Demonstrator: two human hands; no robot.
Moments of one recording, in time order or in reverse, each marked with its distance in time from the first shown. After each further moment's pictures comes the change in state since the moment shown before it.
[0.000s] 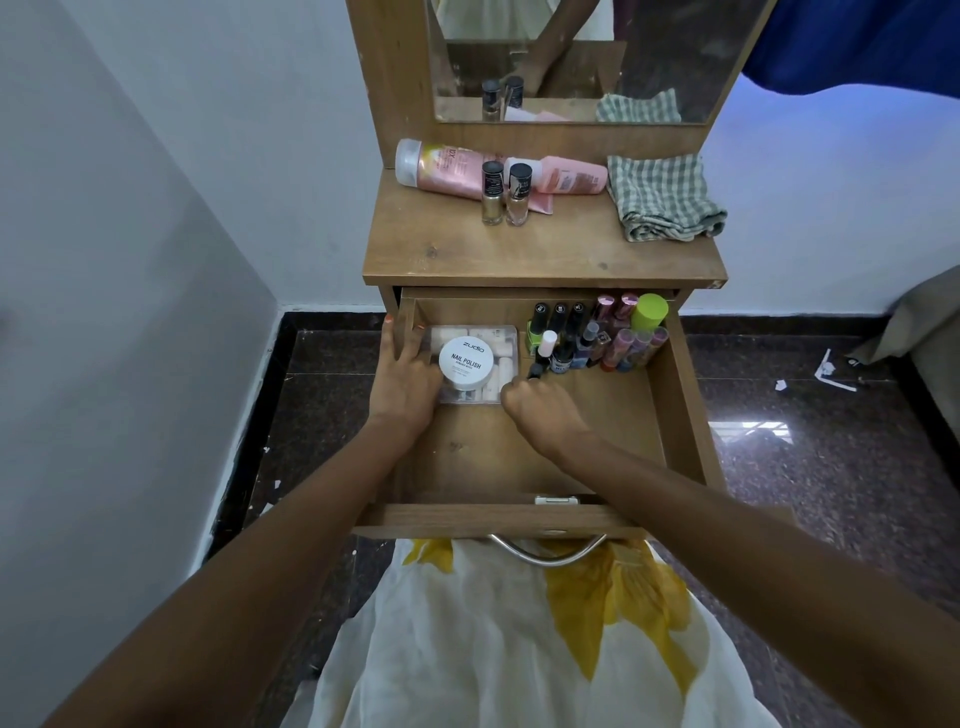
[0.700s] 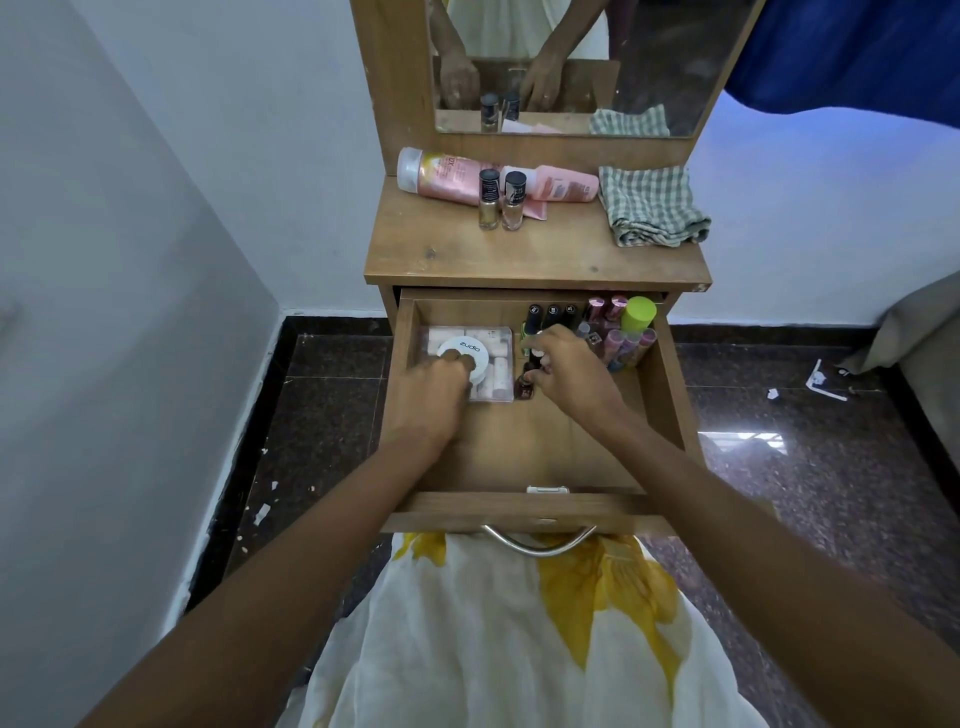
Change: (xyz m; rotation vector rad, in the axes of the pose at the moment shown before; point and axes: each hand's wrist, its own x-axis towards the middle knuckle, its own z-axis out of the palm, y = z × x) left_hand -0.017 0.029 -0.018 -0.480 0.146 -0.089; right_hand -0.008 0.036 -0.016 0.583 0.277 0.238
